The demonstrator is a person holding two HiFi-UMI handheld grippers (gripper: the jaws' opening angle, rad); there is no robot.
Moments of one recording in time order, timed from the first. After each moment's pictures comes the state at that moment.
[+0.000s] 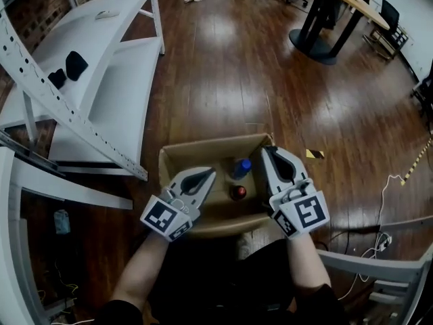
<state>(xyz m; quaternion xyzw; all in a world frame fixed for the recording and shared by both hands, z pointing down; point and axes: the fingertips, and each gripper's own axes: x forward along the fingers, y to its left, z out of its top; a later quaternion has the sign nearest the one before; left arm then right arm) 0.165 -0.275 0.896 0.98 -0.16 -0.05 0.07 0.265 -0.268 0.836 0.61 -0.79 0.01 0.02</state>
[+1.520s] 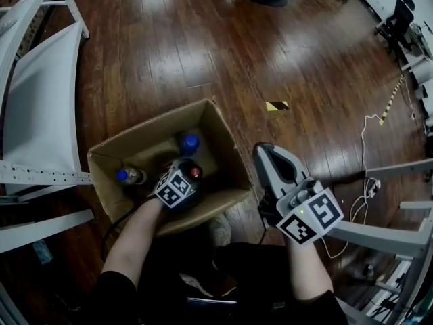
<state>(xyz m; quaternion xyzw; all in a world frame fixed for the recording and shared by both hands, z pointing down) 0.324 -0.219 1.246 0.94 0.08 0.32 0.01 0.385 -0.194 0.904 0.67 -0.72 0.17 -0.04</state>
